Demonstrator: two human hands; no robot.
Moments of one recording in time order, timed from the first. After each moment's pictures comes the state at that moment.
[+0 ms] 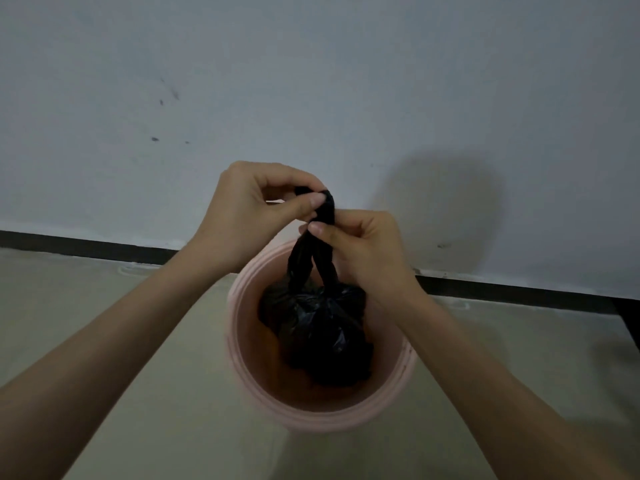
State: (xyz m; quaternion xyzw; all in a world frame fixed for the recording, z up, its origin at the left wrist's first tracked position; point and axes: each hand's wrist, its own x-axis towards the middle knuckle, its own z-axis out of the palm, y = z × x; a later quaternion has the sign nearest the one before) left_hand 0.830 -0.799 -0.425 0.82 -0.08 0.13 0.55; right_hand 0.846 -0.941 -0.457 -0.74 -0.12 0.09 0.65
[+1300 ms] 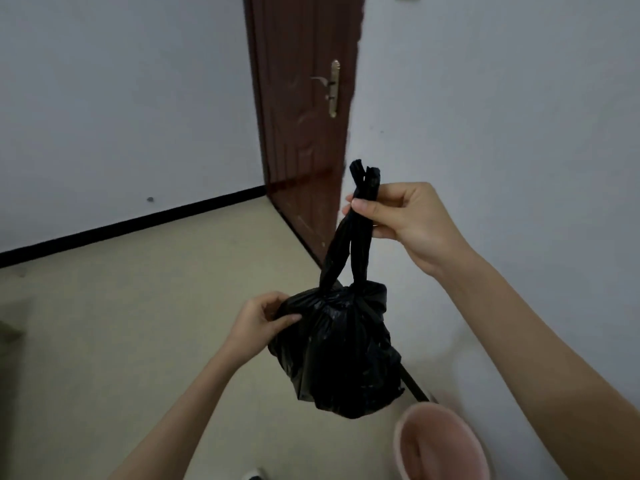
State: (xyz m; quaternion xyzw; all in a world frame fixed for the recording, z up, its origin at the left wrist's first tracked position) left_hand 0.403 -0.663 0.030 0.69 0.38 0.31 0.54; right_hand 0.607 -0.727 0.210 -0.54 -0.52 0.38 0.55
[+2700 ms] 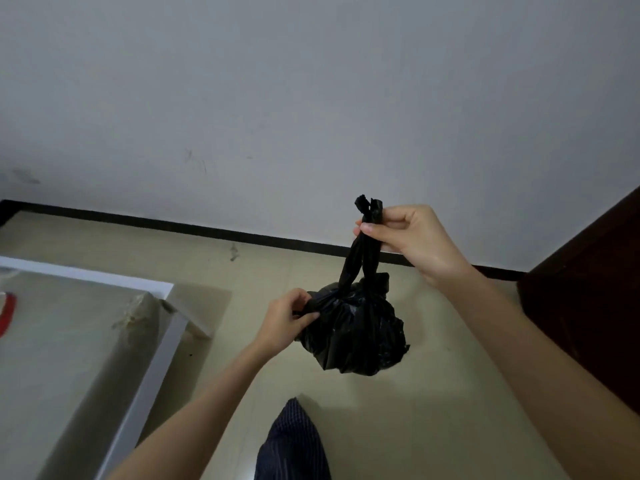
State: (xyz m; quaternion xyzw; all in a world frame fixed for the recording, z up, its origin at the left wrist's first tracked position) left_hand -0.125 0.110 -0.056 0.52 0.67 0.36 0.38; right_hand 0.059 0.202 0.106 -0.42 -0.64 0.56 0.32
